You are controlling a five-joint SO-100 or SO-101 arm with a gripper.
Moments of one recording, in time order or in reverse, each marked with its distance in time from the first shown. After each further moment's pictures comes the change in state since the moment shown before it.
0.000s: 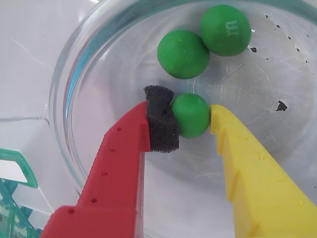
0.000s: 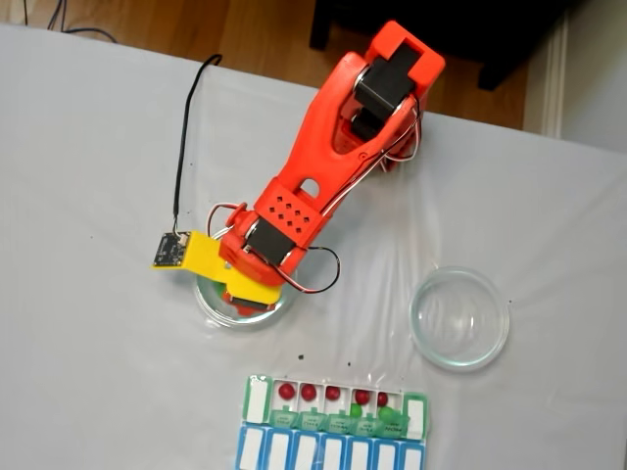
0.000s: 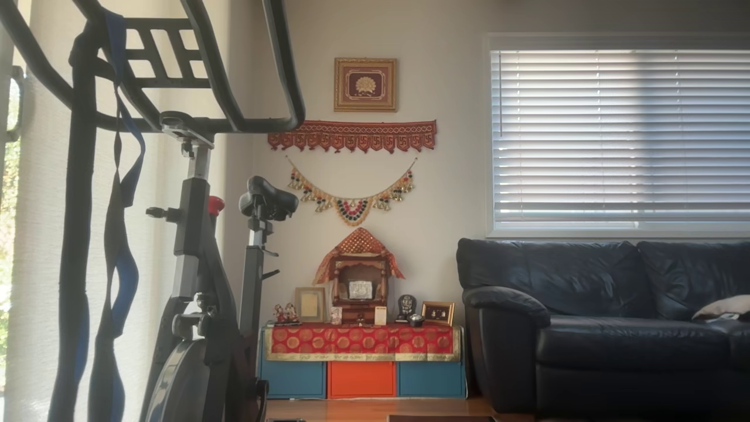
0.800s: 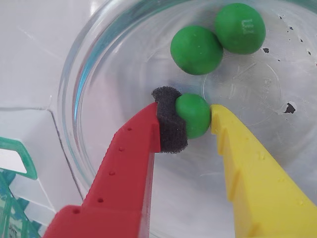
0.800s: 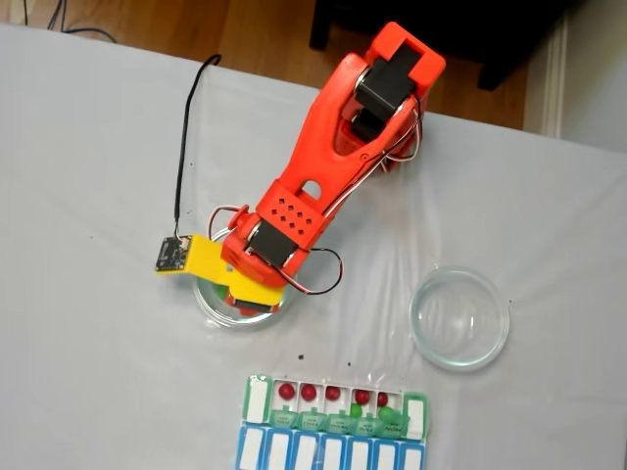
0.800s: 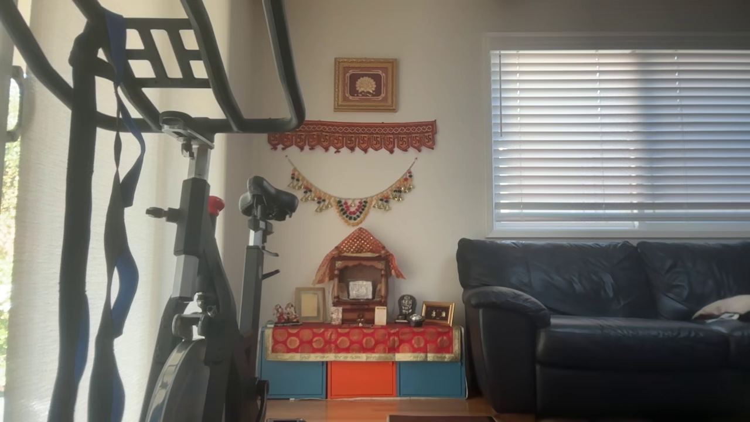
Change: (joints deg) arm -0.4 0.0 0.0 0.9 -2.5
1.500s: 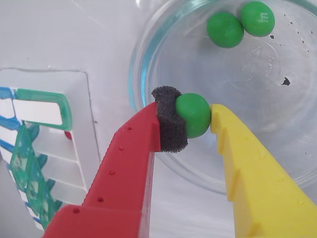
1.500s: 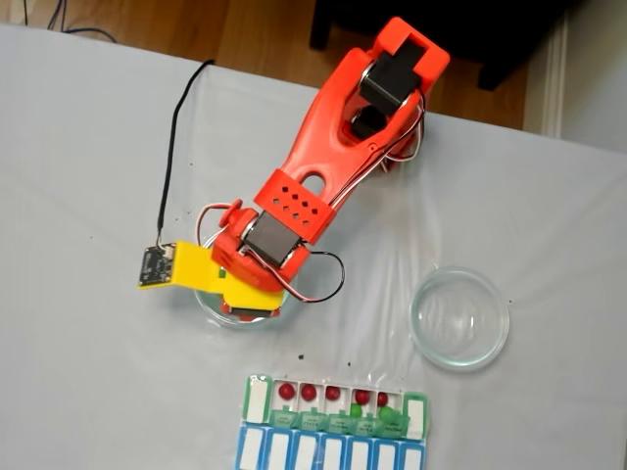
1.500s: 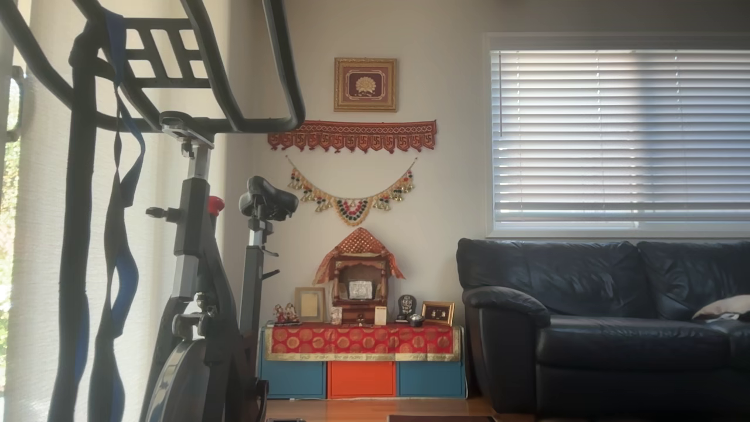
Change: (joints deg) arm -0.1 3.5 -17.6 17.7 -4.7
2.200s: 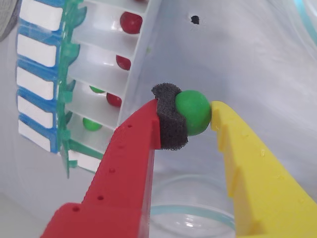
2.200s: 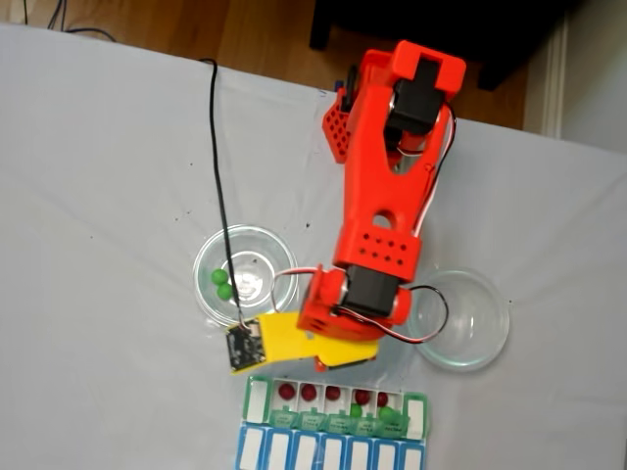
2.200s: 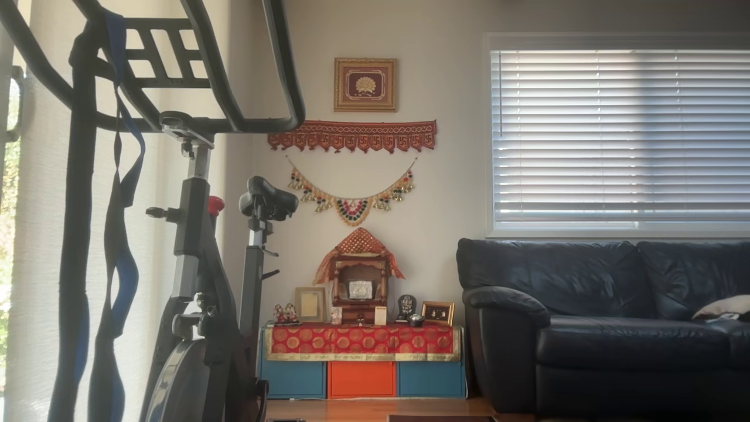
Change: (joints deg) arm -21.7 -3.5 -11.1 6.8 6.7
